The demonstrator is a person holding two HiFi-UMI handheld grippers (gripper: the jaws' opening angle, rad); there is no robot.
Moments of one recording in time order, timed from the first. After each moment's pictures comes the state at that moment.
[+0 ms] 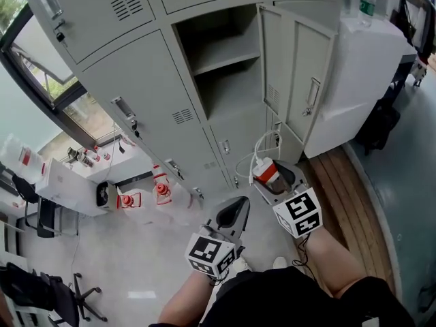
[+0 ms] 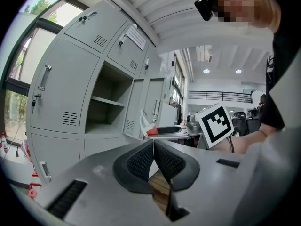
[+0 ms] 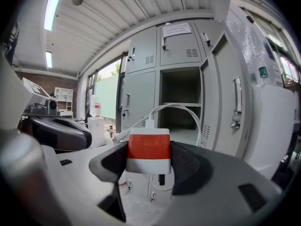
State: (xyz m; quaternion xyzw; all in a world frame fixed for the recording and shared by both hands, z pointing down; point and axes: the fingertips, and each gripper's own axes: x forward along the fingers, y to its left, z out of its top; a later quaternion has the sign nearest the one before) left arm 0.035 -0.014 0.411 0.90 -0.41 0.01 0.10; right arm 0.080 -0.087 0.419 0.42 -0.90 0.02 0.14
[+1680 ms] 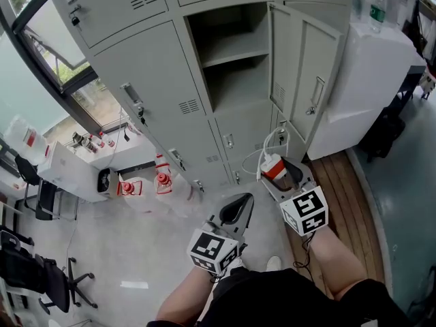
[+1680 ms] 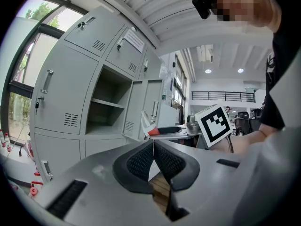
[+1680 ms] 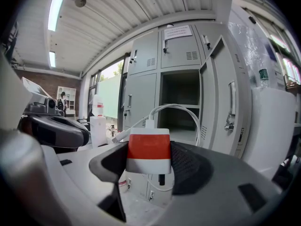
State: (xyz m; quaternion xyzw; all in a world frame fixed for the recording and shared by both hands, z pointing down) left arm 0.052 0.002 0.406 0.90 -0.43 0.00 0.09; right arm 0.101 -0.077 0.414 0.41 -0.90 0.01 0.14
